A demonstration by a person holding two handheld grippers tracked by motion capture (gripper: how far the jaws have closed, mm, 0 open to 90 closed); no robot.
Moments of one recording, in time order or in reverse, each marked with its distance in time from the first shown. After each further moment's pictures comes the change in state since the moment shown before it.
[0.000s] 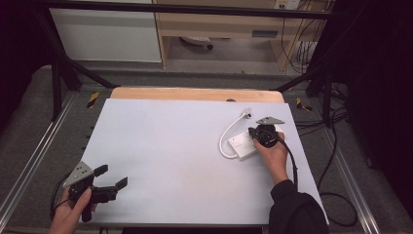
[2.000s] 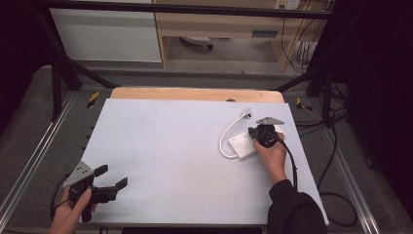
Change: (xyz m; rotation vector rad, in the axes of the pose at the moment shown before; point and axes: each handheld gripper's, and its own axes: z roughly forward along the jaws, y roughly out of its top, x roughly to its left) left arm 0.000 0.000 0.000 0.001 0.001 0.003; right arm 0.000 -0.002 0.003 0.000 -0.007 0.017
